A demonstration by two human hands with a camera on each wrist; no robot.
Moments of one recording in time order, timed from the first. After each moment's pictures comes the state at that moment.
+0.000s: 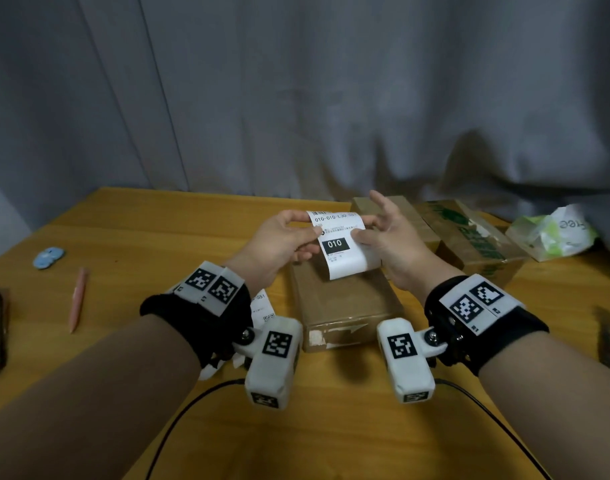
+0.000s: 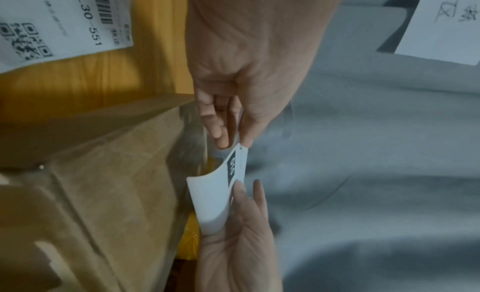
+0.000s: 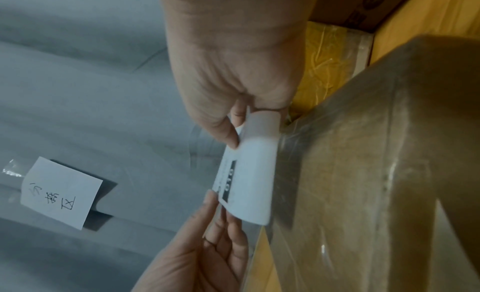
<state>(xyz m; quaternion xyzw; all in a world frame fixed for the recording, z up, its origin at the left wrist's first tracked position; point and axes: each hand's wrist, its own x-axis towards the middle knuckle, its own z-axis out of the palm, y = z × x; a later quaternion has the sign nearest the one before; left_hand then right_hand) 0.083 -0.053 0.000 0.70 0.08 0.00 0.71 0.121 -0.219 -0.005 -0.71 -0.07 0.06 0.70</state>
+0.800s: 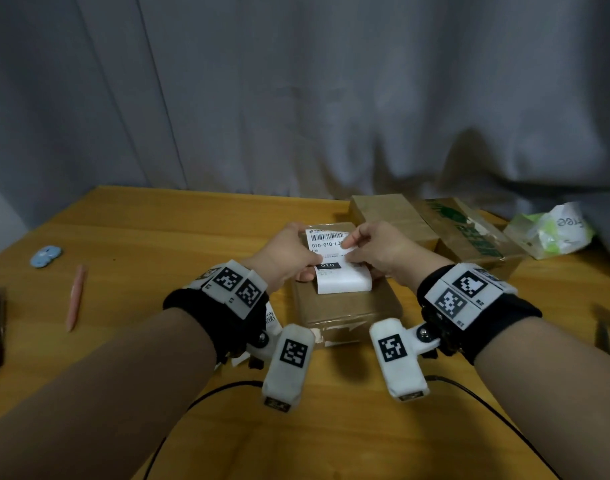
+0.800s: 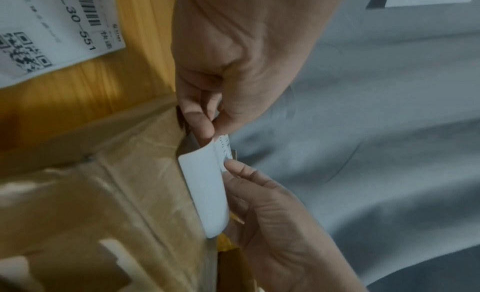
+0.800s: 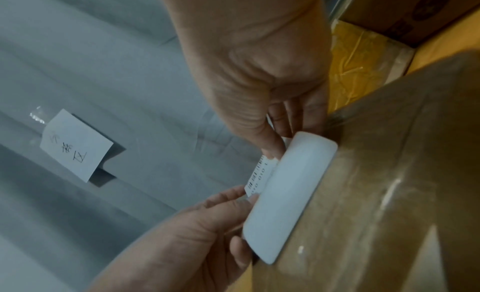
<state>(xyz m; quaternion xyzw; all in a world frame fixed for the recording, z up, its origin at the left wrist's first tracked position) 0.093 -0.064 -0.017 0.79 0.11 -0.06 0.60 0.121 -0.215 -0.001 -0.87 -0.05 0.15 0.47</state>
